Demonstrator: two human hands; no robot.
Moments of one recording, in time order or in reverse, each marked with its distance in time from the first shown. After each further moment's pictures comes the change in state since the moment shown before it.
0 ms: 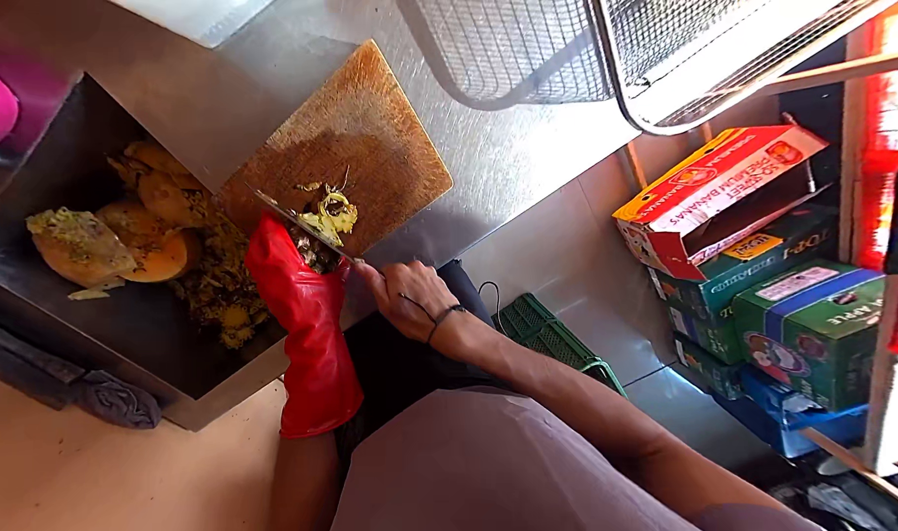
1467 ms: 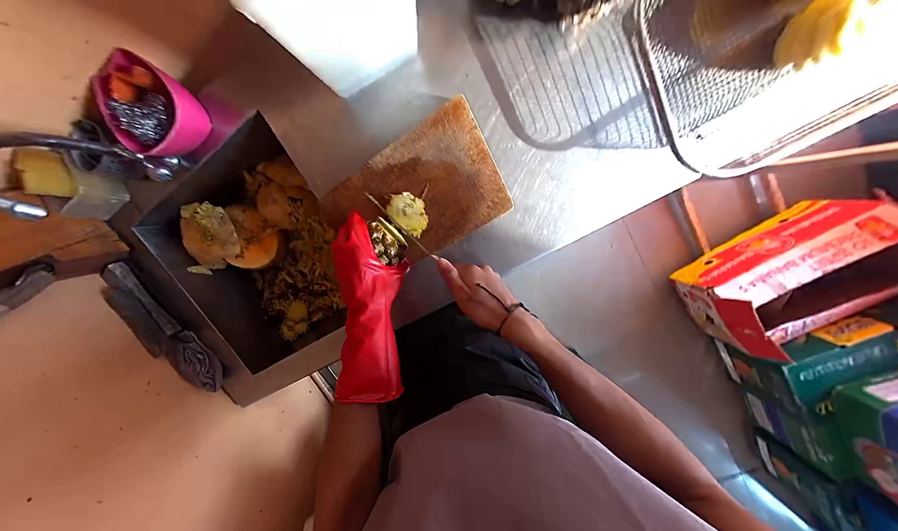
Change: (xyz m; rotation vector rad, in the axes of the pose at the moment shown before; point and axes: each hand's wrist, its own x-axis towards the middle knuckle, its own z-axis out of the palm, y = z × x) left_hand 0.024 -0.017 -0.007 -0.122 -0.017 -0.014; right_hand 0.009 0.021 0.000 0.003 0.013 -0.119
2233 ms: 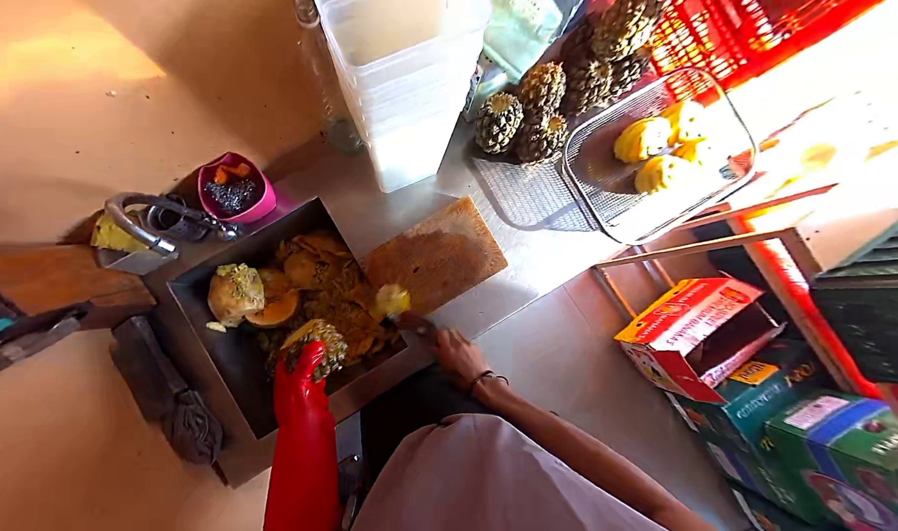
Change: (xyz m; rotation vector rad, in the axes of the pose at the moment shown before) left_hand -0.070 -0.091 -0.151 -1.096 0.142 -0.697; right_hand 0.005 -0.005 0.117 -0.437 0.270 -0.090
